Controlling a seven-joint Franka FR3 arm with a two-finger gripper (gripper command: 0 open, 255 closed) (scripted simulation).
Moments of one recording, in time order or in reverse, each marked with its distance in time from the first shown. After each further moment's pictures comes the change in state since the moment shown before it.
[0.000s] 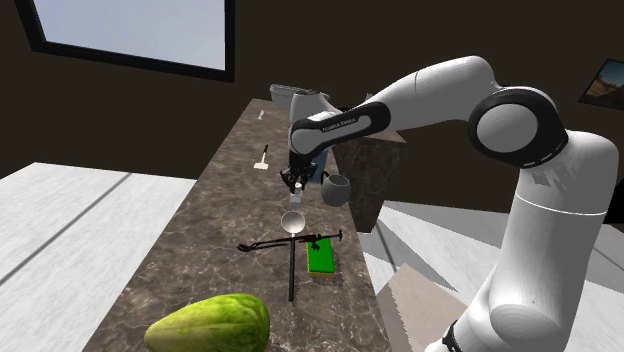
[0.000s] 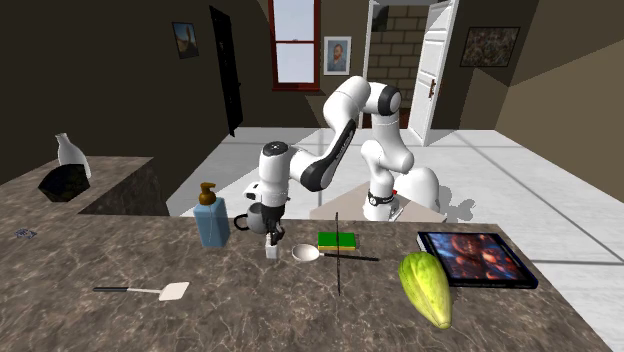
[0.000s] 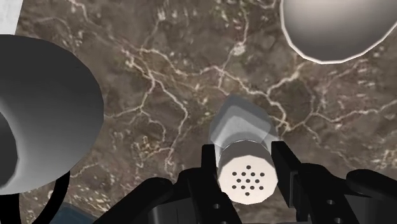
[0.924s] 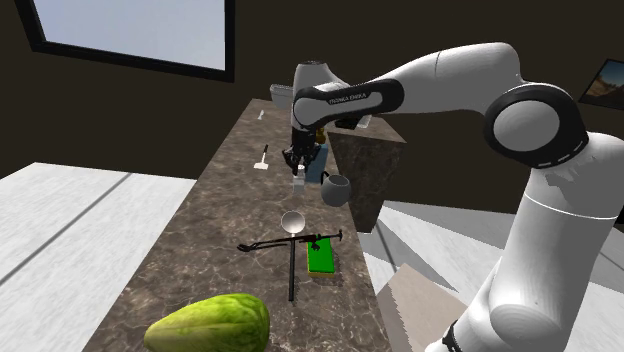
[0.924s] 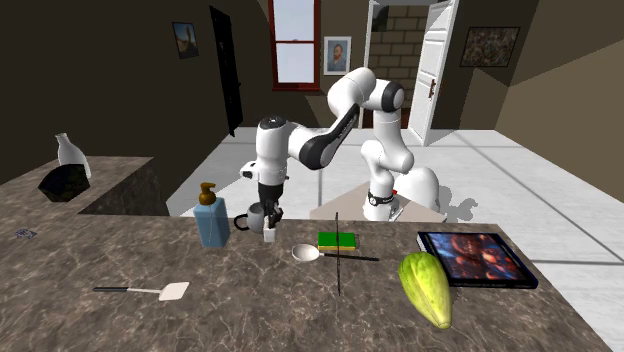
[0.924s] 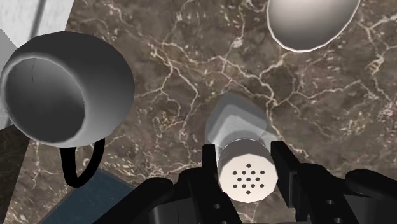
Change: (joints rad) arm 0.000 -0.061 0.003 0.108 0.013 -0.168 -0.023
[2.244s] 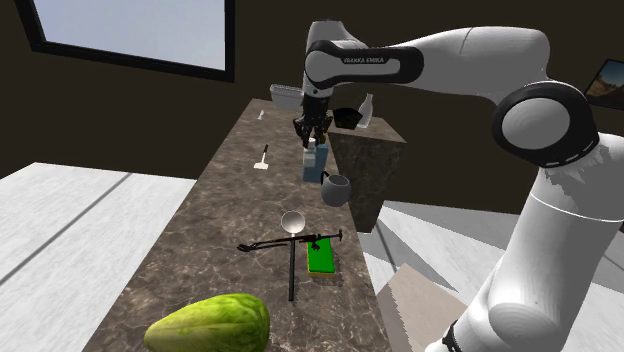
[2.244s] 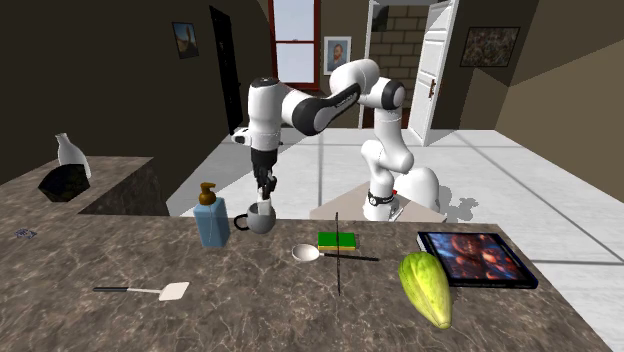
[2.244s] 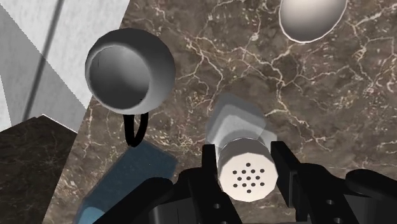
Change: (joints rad) arm -0.025 -0.039 -0.016 0.192 0.015 -0.225 -0.071
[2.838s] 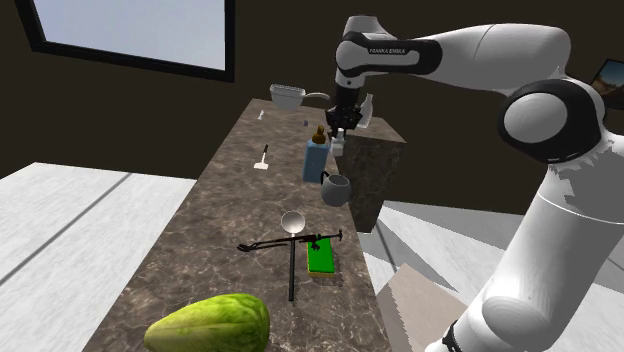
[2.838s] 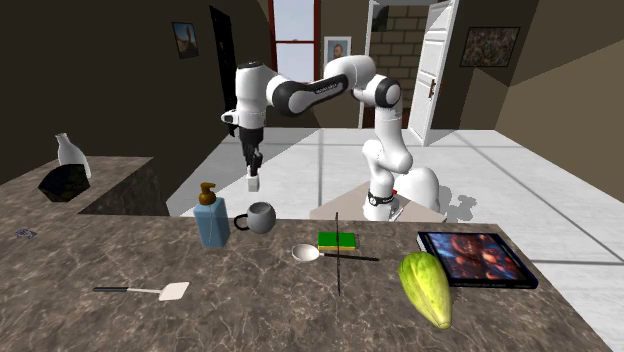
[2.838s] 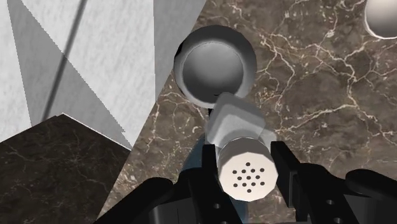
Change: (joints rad) arm -0.112 -0.044 -0.080 0.010 0.023 -0.033 -0.199
